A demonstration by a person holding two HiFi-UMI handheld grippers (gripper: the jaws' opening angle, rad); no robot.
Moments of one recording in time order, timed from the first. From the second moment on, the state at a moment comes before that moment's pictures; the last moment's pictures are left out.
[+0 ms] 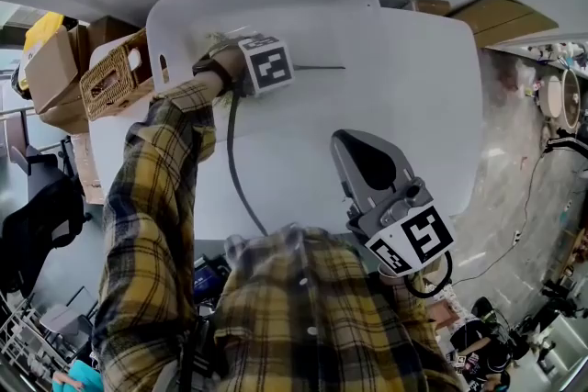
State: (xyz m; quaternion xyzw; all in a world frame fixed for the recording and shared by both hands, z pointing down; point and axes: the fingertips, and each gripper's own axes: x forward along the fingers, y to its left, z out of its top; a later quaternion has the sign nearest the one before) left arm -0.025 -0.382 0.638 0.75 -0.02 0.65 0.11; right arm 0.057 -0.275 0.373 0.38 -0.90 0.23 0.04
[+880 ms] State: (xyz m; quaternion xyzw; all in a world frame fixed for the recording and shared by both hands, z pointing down) left arm -0.036 -0.396 0.636 0.74 -0.05 0.67 0.08; right arm 0.054 -0.276 0.378 0.38 -0.89 0.24 0.04
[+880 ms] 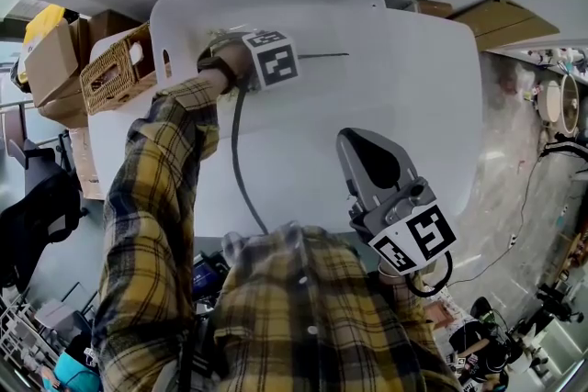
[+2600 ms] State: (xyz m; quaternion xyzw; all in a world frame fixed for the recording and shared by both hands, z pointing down) left arm -0.051 -0.334 0.341 0.82 -0.29 0.50 -0.05; right arm 0.026 -0.136 0.275 0.33 -0.94 0.13 0.01
